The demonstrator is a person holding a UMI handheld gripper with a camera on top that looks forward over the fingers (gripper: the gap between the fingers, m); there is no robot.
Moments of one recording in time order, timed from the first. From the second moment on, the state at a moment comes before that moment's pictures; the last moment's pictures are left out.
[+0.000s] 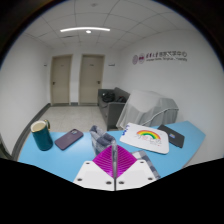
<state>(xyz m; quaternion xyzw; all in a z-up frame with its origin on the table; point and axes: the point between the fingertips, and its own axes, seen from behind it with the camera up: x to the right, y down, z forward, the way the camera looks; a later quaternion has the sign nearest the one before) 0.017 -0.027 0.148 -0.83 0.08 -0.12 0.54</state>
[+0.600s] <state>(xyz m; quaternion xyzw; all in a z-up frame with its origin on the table) 0.166 -0.082 0.057 -0.88 0.05 0.01 0.46</state>
